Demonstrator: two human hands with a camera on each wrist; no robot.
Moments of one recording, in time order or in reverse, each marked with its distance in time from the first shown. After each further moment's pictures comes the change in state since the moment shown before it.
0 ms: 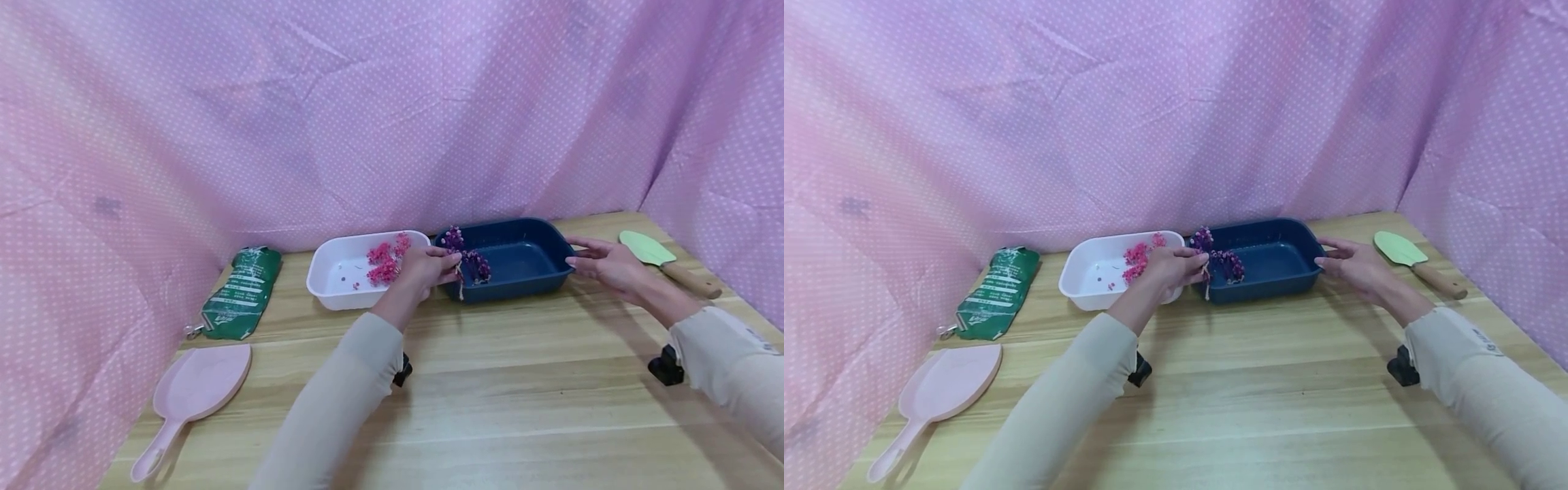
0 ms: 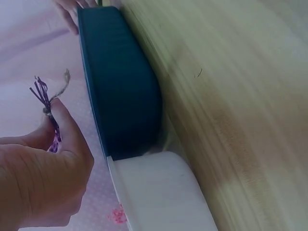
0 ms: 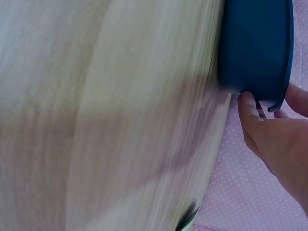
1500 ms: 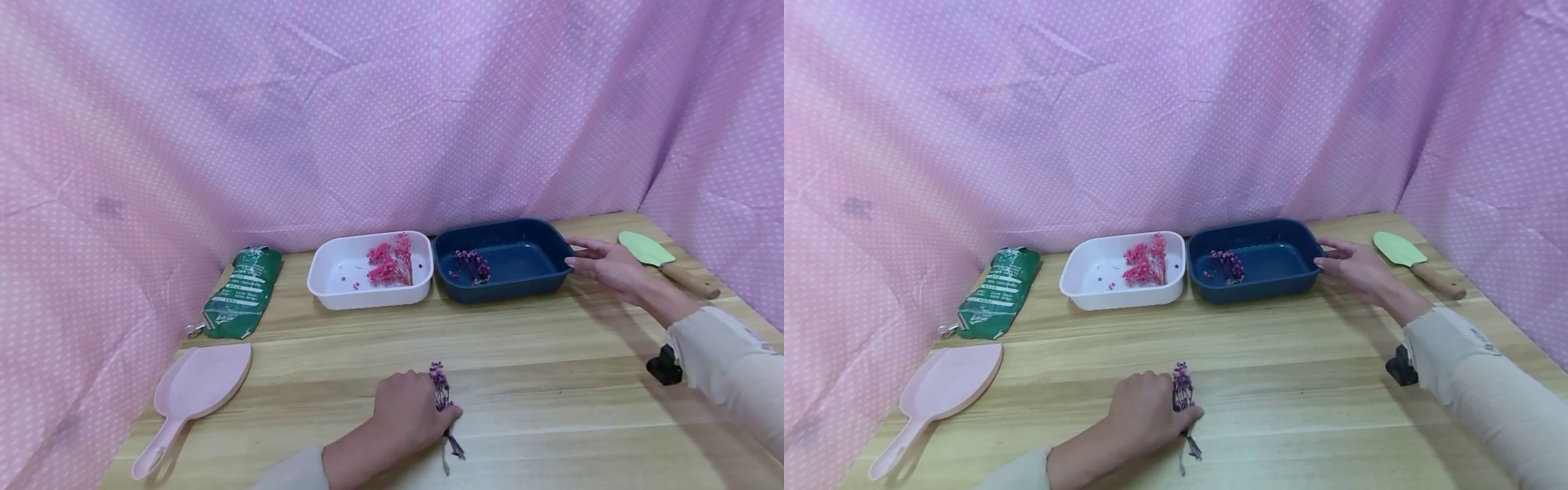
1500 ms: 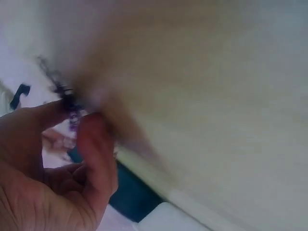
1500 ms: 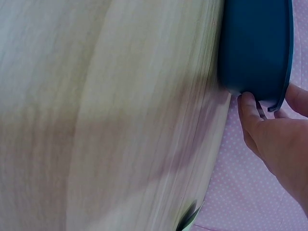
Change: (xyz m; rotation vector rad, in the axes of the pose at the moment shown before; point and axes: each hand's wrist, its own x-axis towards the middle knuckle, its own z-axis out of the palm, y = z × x) left_hand -0.146 -0.107 -0.045 1.466 -0.061 0.456; right_hand 0.000 0.001 0.000 0.052 -0.001 -0.022
